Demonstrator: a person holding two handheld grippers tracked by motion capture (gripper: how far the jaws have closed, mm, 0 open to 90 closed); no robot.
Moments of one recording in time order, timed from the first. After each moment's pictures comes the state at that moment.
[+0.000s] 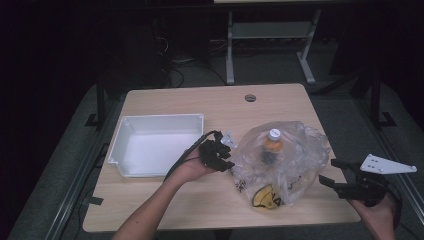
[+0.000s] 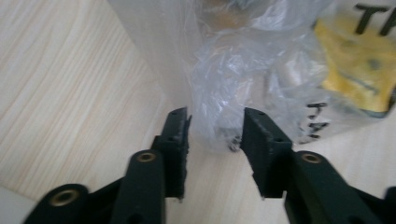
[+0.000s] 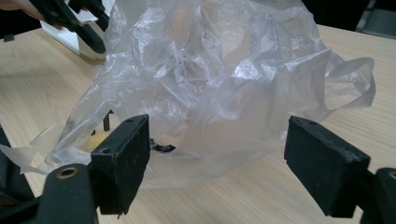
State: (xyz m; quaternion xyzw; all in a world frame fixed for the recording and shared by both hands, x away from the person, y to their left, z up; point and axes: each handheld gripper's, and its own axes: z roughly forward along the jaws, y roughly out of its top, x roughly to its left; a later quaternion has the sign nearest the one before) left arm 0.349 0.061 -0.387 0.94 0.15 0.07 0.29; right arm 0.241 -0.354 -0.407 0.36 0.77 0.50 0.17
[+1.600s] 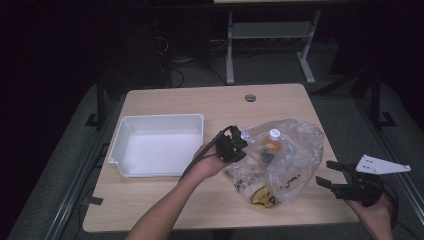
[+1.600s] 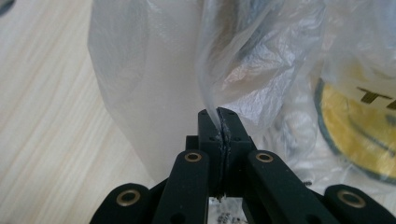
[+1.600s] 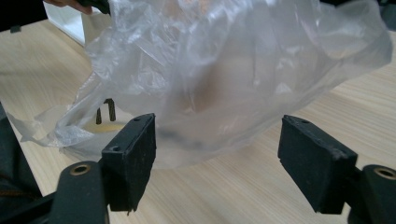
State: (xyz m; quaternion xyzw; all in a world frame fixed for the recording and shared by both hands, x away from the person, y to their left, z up) left arm 0.356 0.013 -0.386 0.94 0.16 0.10 0.27; right arm 0.243 -0.348 -0.411 0.35 0.78 0.49 0.16
